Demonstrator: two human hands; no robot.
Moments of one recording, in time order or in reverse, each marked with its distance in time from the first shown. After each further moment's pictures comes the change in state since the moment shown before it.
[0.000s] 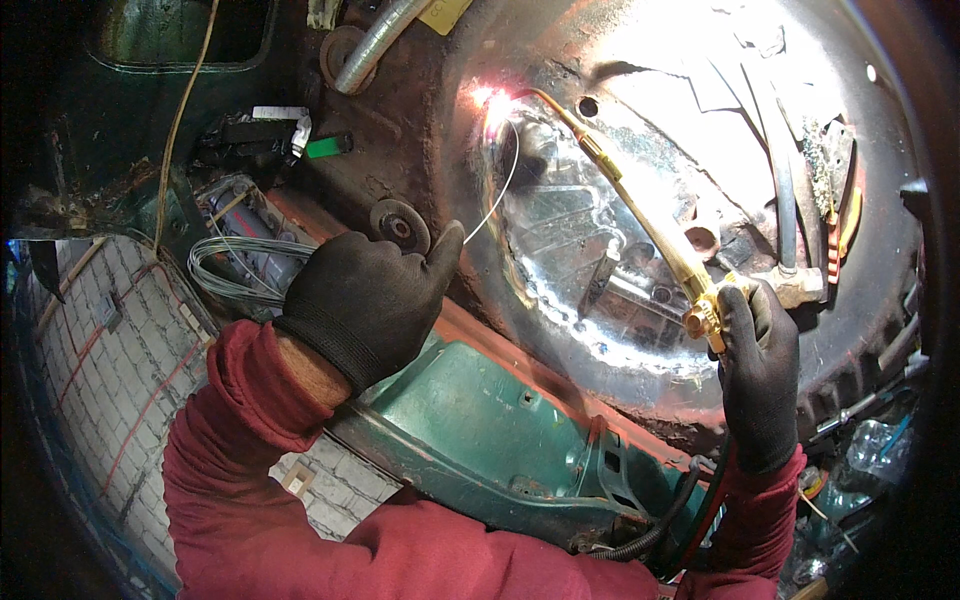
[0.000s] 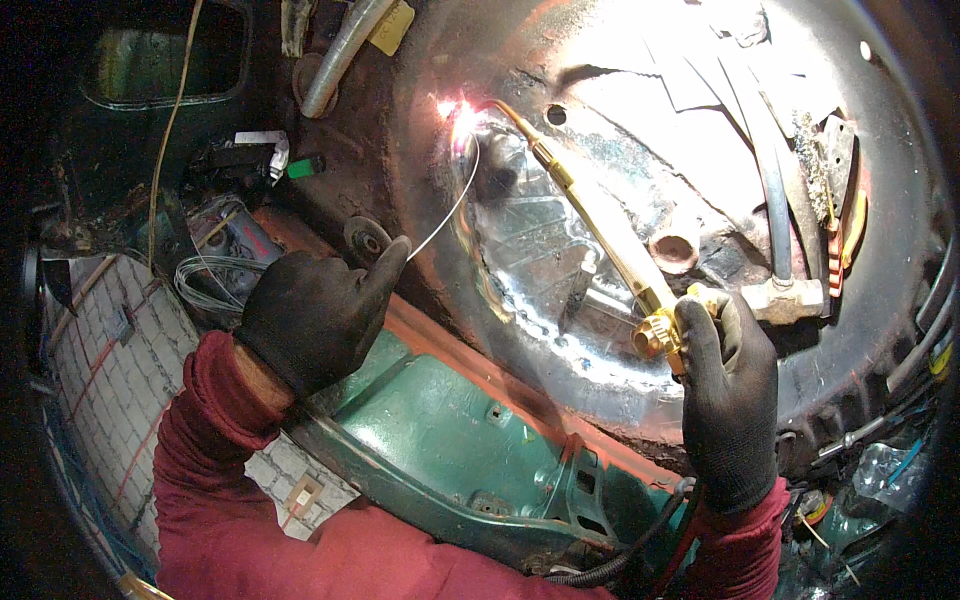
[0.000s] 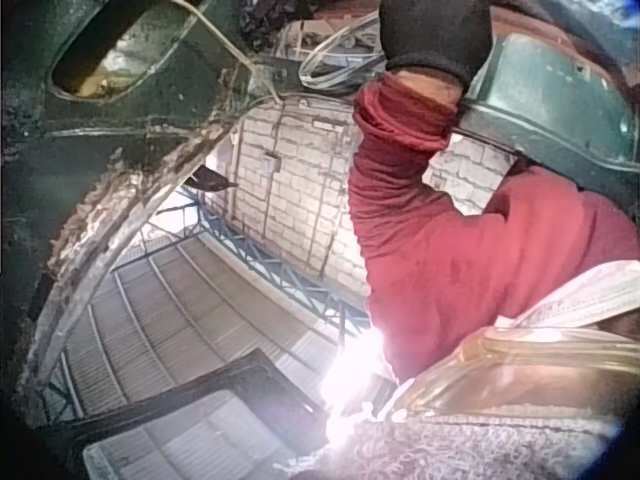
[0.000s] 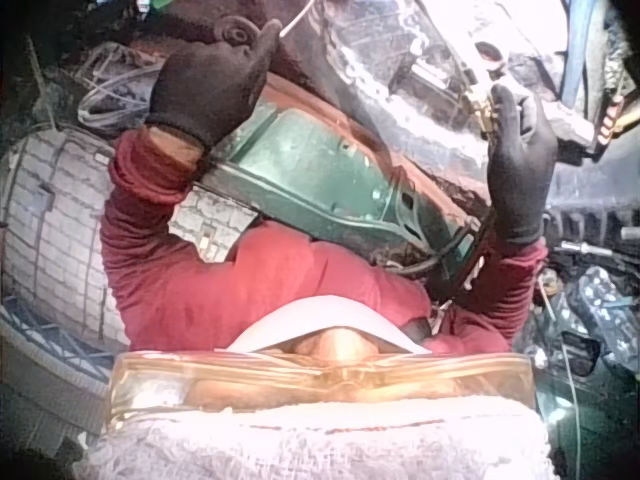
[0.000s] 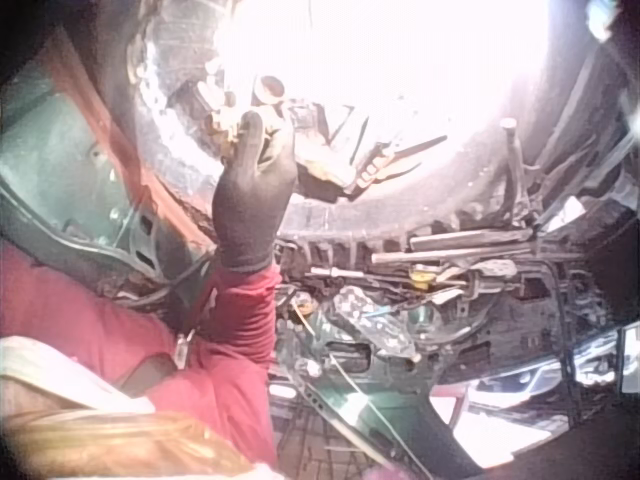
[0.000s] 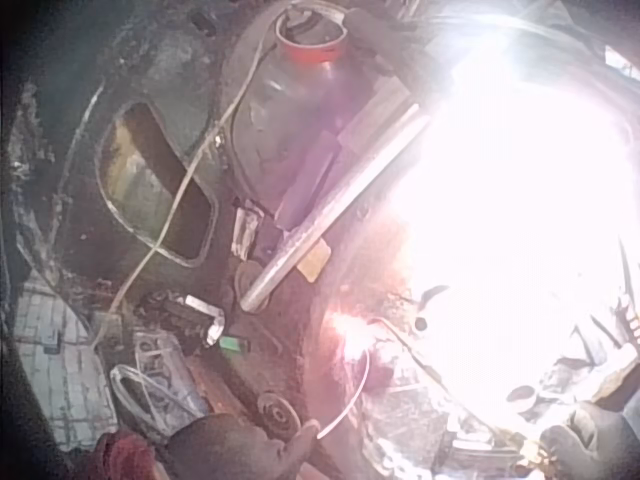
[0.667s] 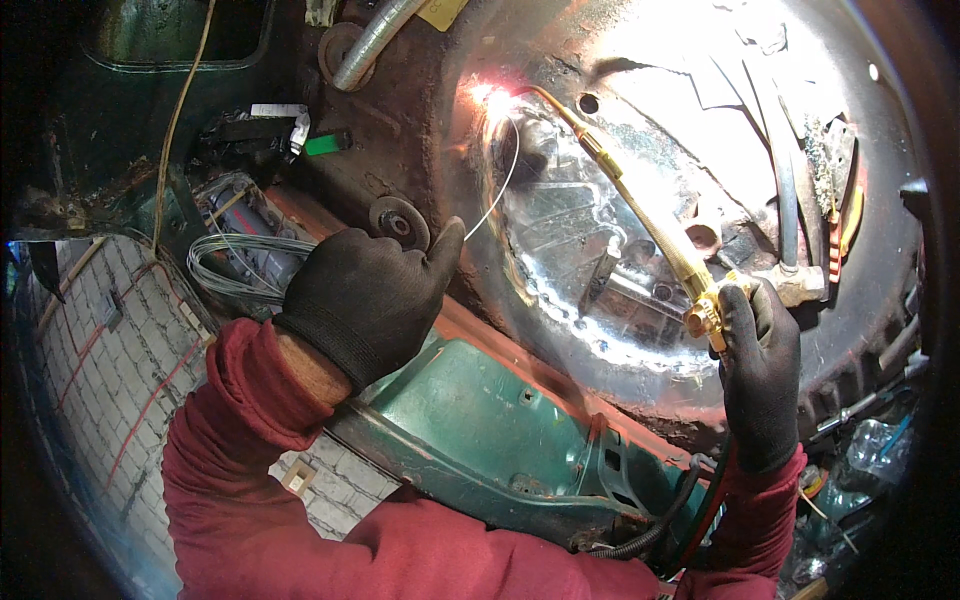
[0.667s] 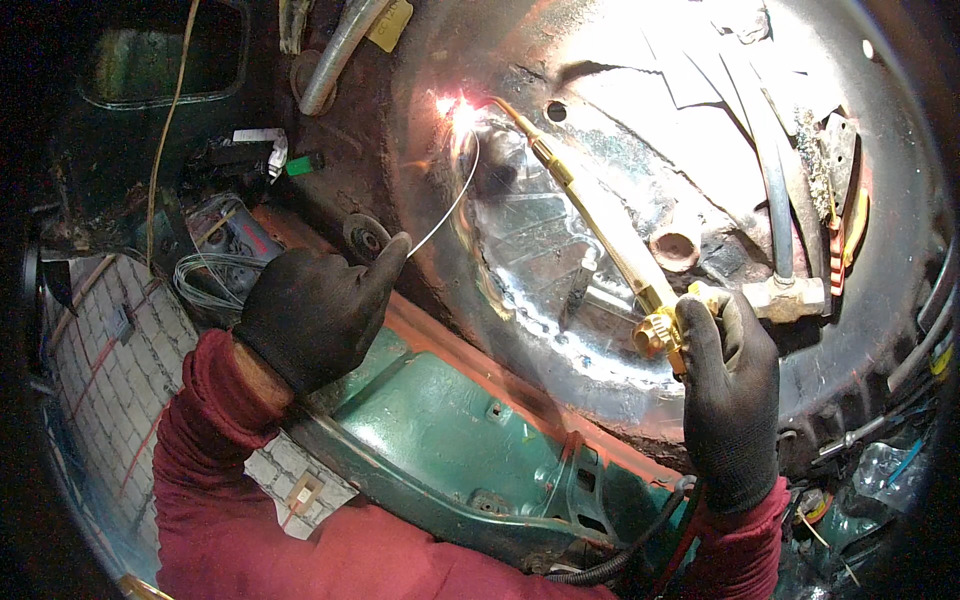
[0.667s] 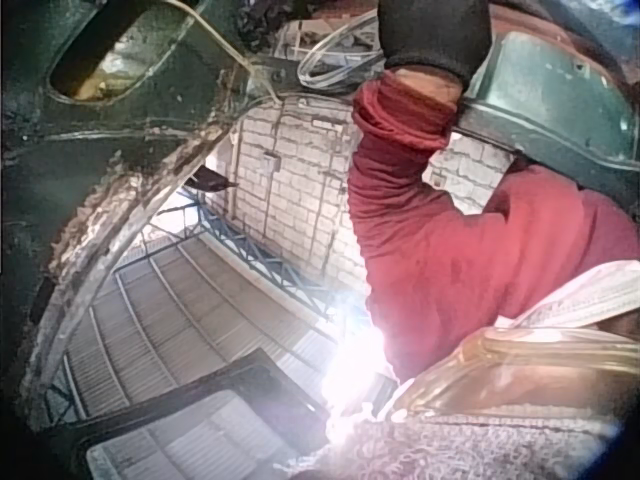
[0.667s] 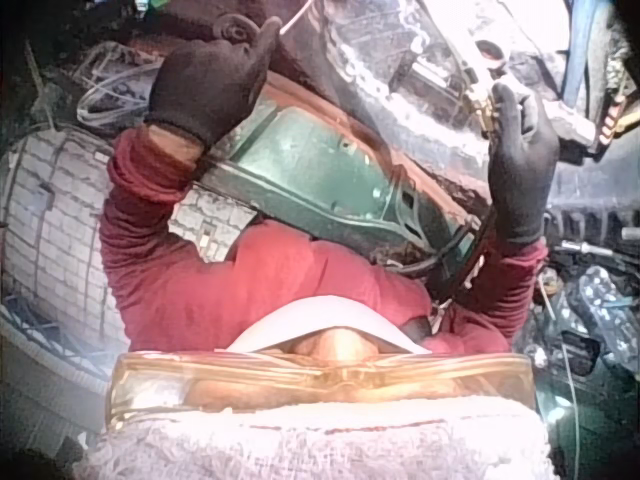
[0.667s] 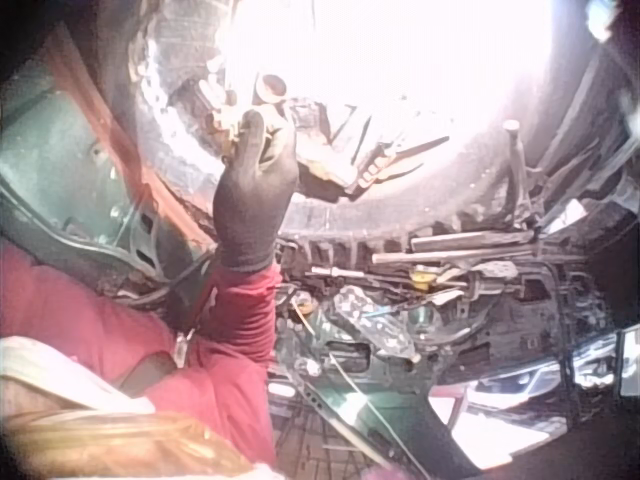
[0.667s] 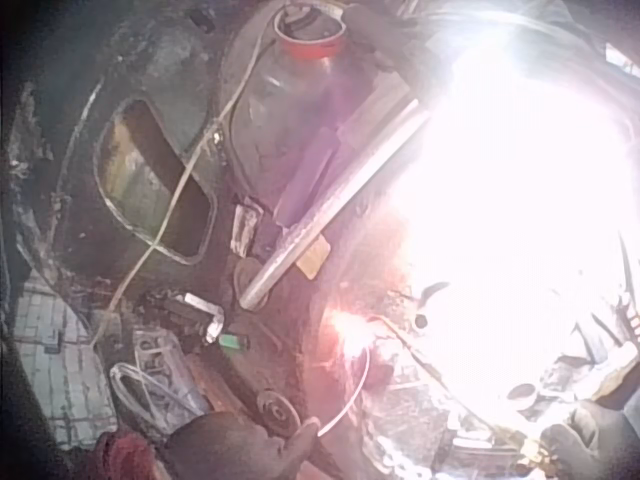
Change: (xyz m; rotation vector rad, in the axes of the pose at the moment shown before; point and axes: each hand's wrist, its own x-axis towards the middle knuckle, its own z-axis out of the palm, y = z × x) left_hand -0.001 0.003 -0.002 0.029 0.000 0.009; right_hand -0.003 0.003 -0.001 -0.018 0.016 0.024
